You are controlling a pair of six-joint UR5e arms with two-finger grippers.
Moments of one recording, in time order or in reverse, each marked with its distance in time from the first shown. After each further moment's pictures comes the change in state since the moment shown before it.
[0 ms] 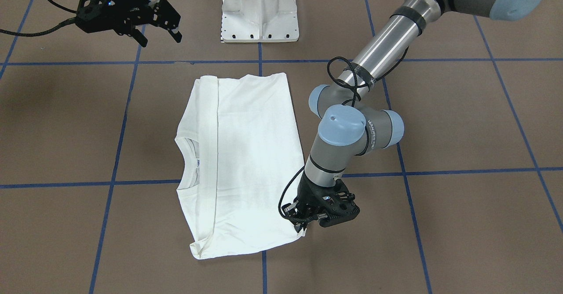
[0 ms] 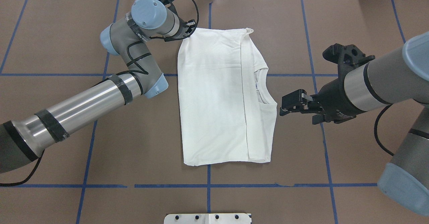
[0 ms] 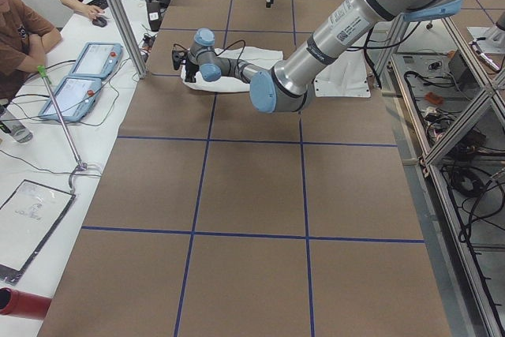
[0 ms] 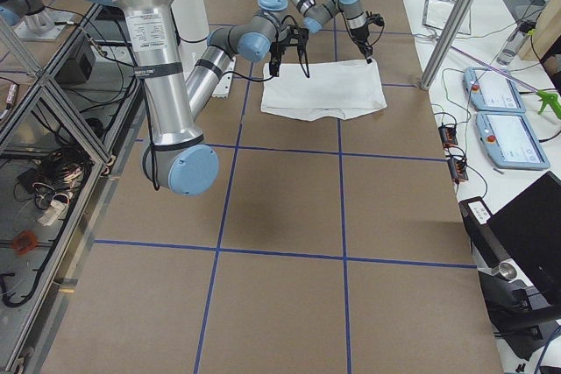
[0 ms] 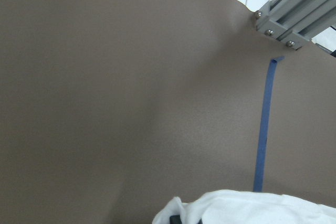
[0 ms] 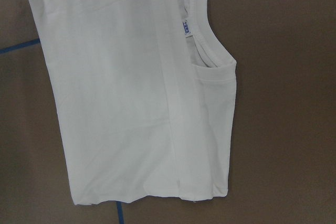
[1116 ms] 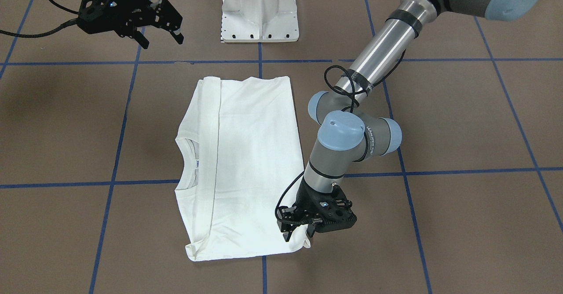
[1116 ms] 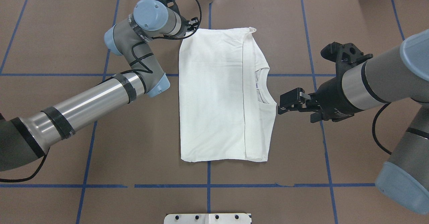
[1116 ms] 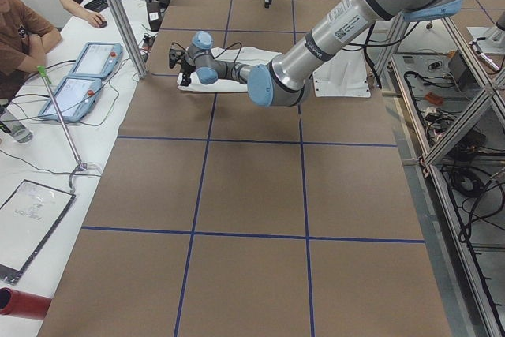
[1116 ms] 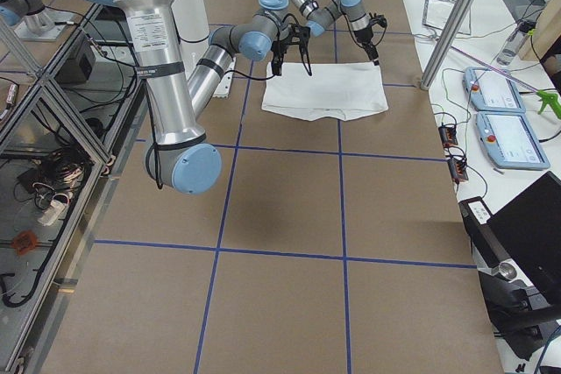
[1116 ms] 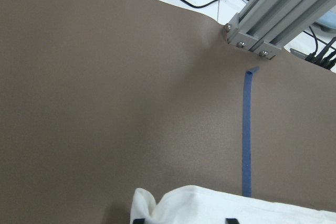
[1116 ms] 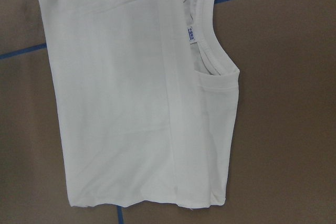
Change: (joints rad) left arm -0.013 -0.028 0.071 -0.083 0.022 0.107; right arm -0.003 0.021 -0.020 -0.002 -0.029 -0.012
